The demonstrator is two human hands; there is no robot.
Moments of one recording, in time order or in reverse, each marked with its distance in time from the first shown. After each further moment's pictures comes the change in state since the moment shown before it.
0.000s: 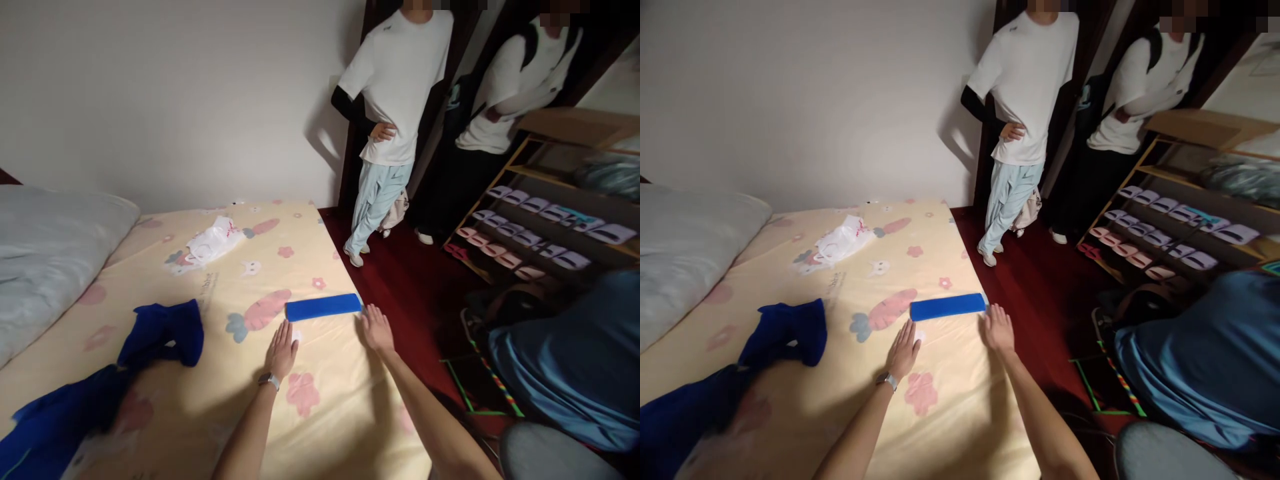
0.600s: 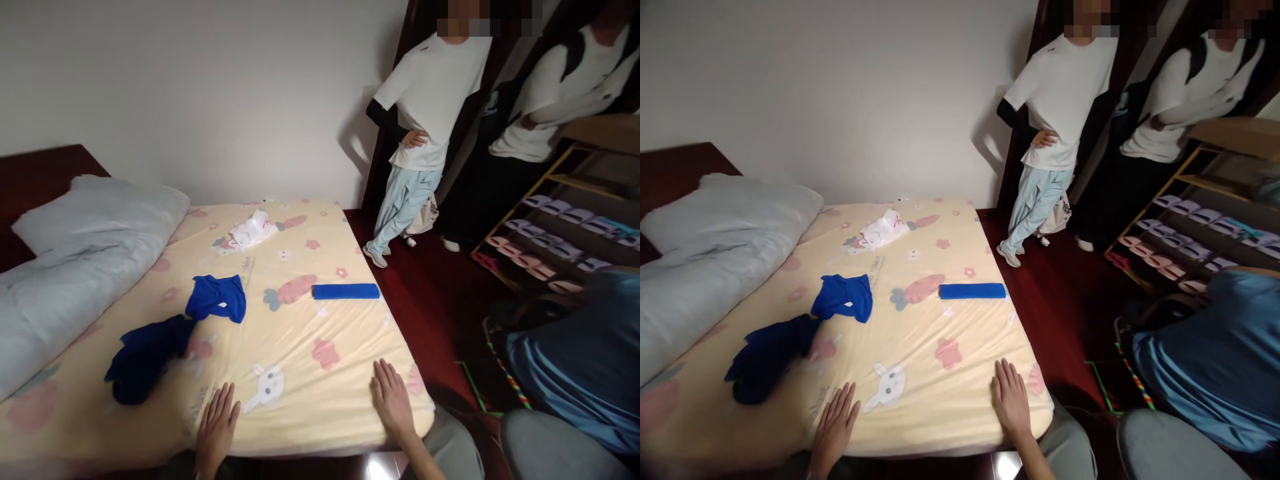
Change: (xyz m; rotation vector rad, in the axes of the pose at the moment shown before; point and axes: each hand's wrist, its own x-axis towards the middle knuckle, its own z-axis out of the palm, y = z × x) left_hand -0.352 -0.112 -0.111 0.090 0.001 -0.524; right_hand -0.255 -0.014 0.021 0.015 0.089 -0.261
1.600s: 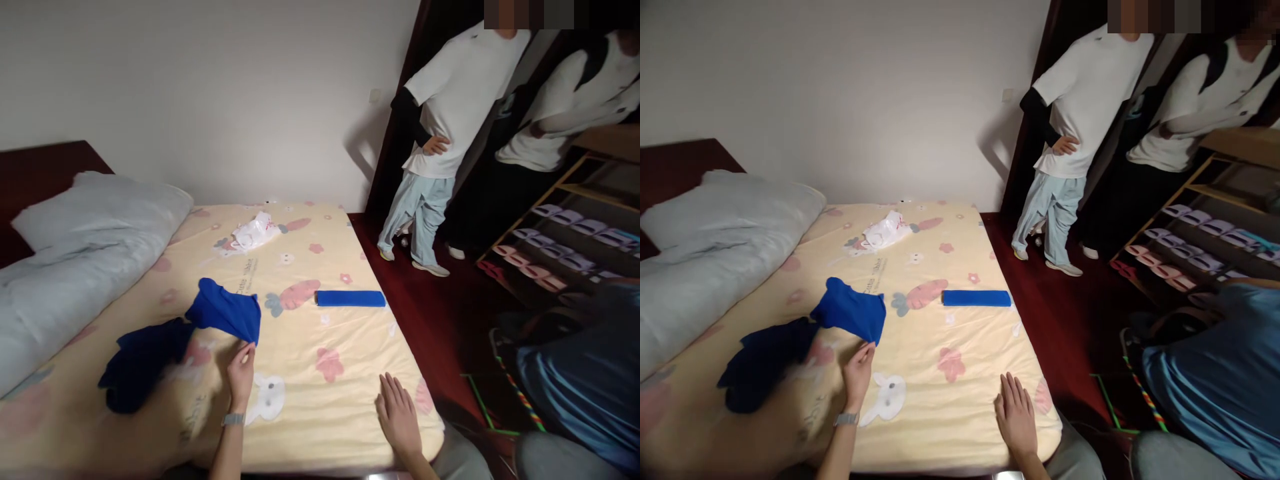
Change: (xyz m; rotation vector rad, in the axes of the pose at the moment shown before) left_hand 0.140 0.111 -0.050 -0.855 0.232 -0.328; right_hand 0.000 0.001 0.011 -0.050 0.059 -0.020
